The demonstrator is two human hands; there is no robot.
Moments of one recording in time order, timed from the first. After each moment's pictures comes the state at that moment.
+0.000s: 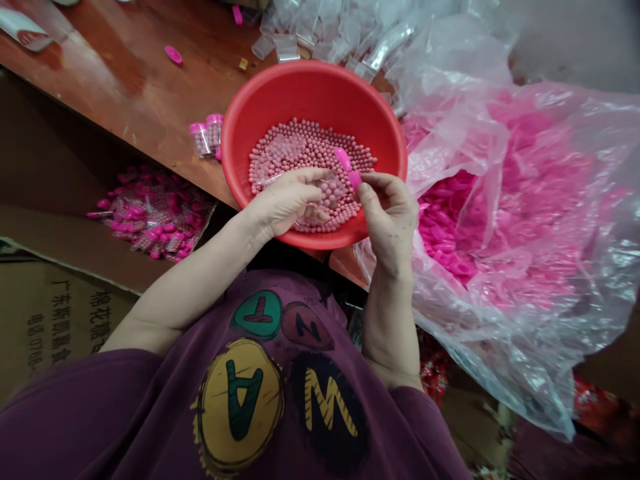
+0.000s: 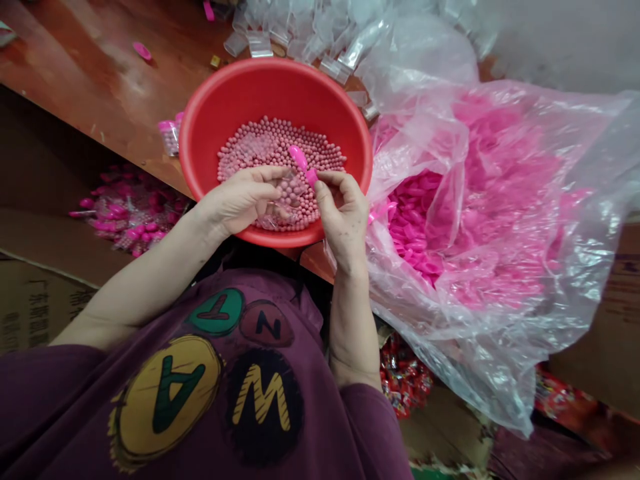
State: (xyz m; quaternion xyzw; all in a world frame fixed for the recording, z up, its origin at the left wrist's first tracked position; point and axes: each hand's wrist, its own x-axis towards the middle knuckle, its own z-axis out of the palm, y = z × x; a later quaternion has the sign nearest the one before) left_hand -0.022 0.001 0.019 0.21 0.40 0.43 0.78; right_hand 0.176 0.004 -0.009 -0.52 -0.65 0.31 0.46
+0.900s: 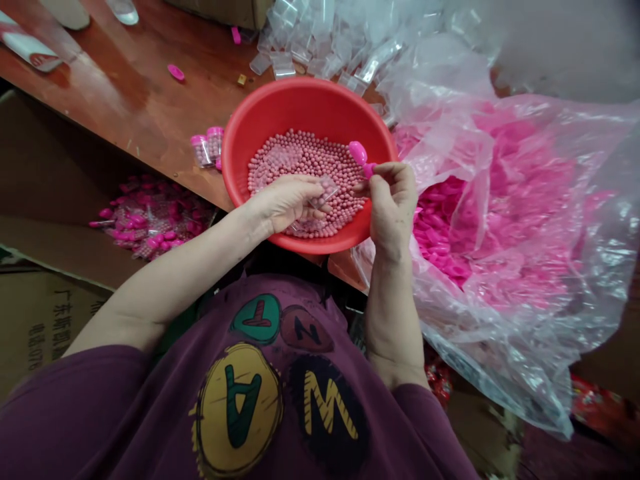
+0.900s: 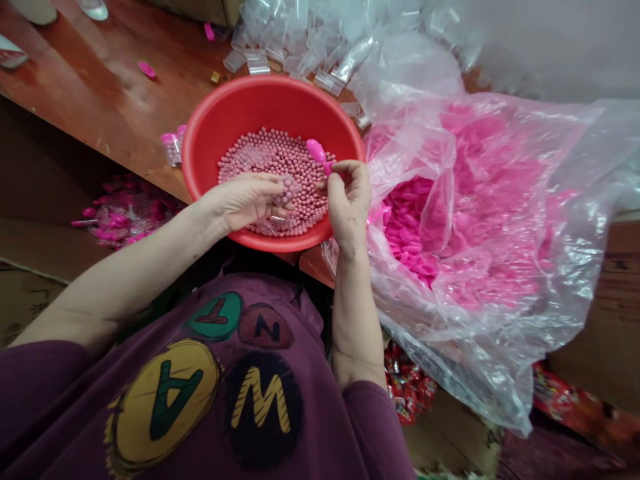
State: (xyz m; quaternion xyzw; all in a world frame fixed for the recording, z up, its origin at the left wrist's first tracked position) left_hand -0.022 0.017 0.023 0.21 0.43 0.39 0.78; right_hand 0.183 0.041 -0.022 -0.53 -0.61 0.33 0.49
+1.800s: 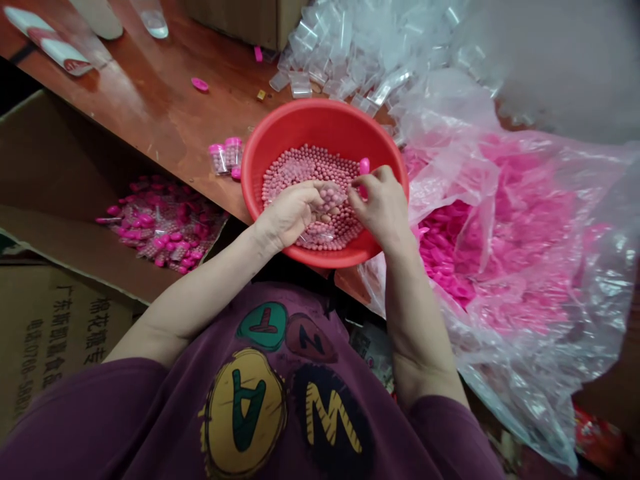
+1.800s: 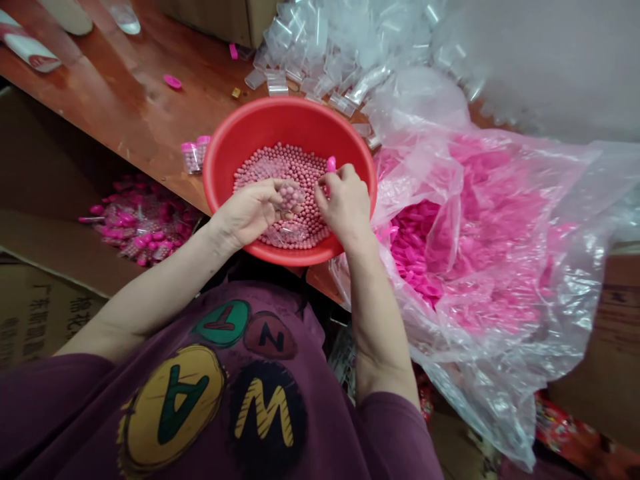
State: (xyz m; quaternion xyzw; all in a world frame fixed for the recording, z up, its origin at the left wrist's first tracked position) left_hand -0.031 0.012 0.020 0.16 0.37 0.50 0.77; right_hand 0.166 0.072 0.013 -0.54 -0.83 0.07 0.11
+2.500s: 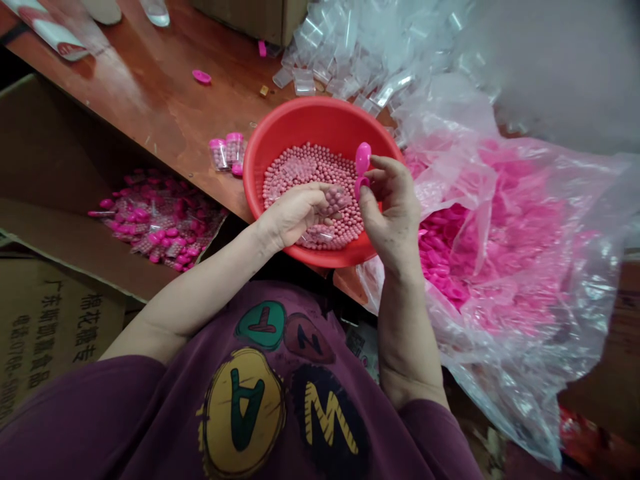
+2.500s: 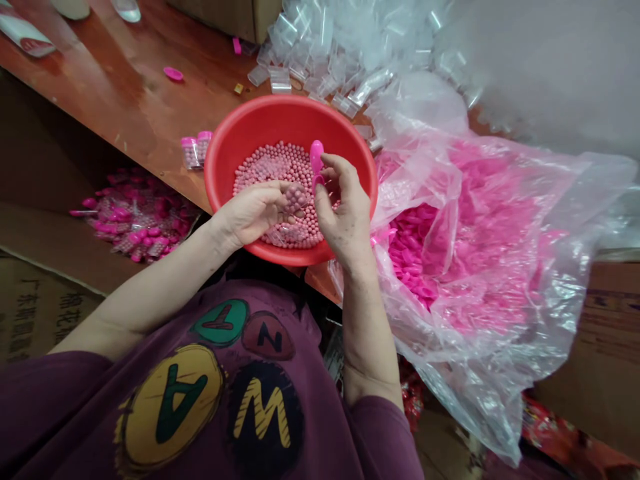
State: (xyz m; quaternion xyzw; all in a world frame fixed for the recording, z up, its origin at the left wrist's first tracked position) left_hand -0.028 0.011 0.021 0.15 0.36 0.49 0.78; right_hand 0.159 0.038 0.024 -0.45 -0.78 0.23 0.36
